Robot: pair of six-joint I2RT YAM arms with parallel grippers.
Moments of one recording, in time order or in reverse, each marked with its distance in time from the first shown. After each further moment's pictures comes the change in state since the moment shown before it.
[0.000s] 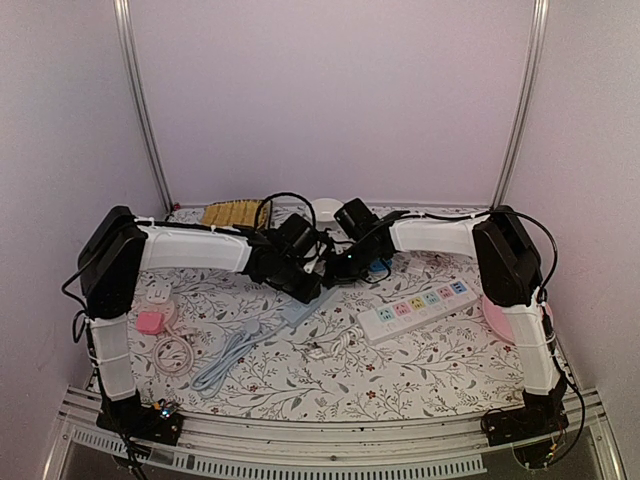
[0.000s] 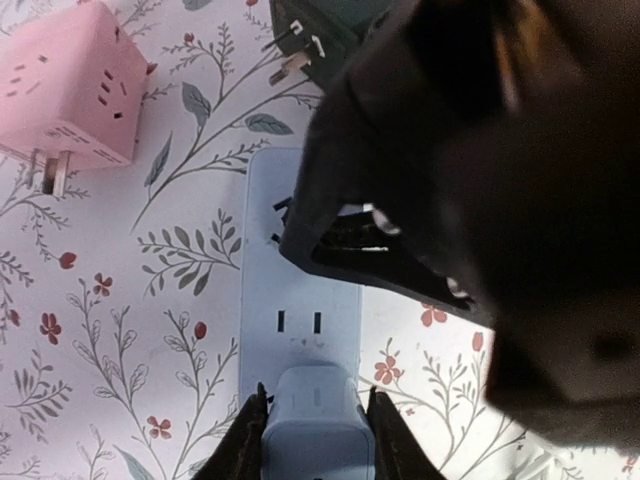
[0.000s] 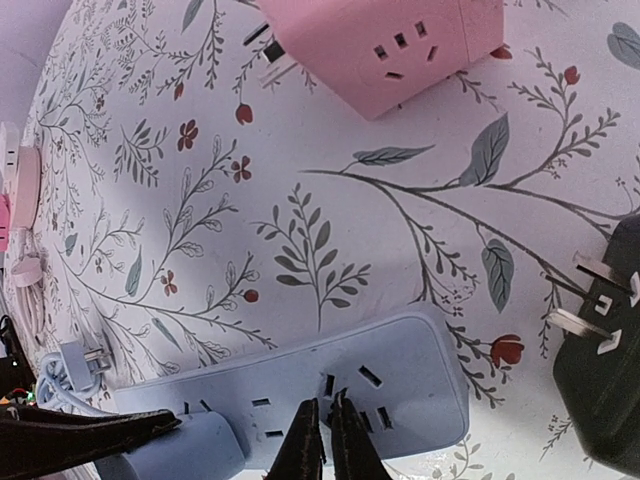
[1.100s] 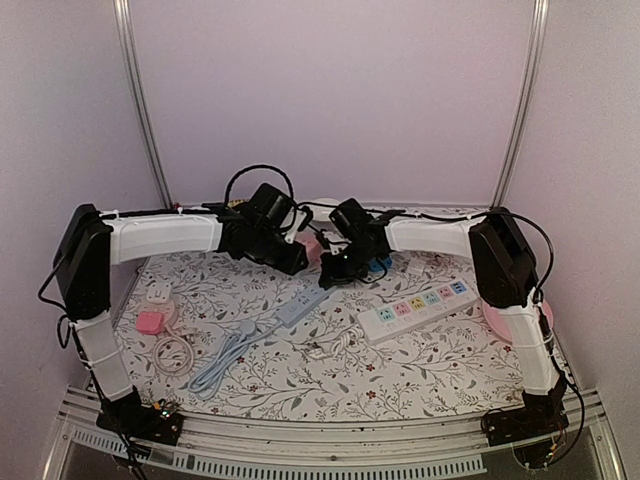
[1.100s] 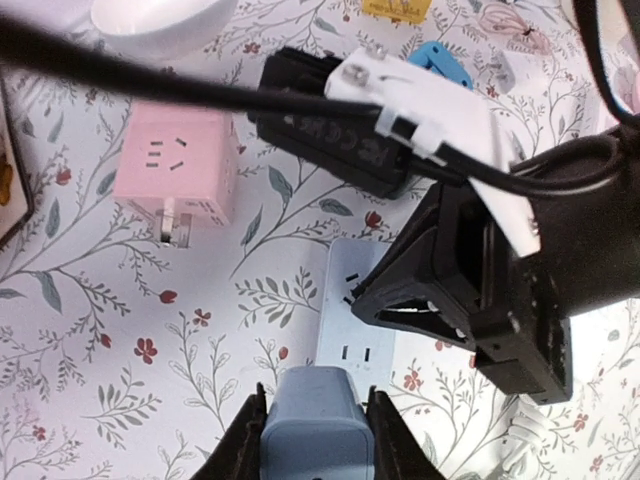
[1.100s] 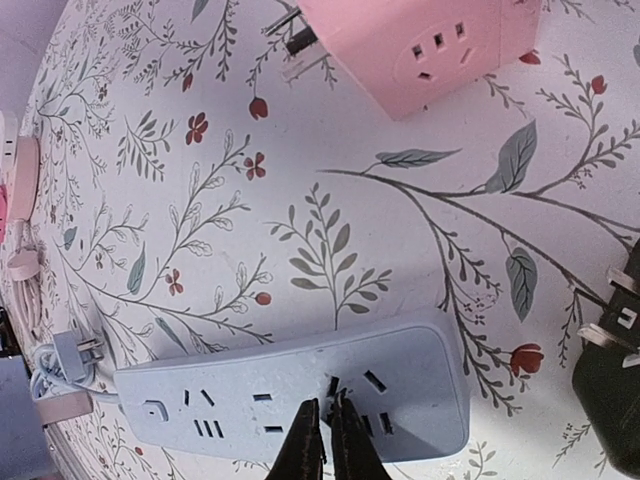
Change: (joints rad) left arm 0.095 -0.122 0.016 -0.001 0.010 0.030; right arm 0.007 0.024 0.048 -0.032 -0.004 -0.007
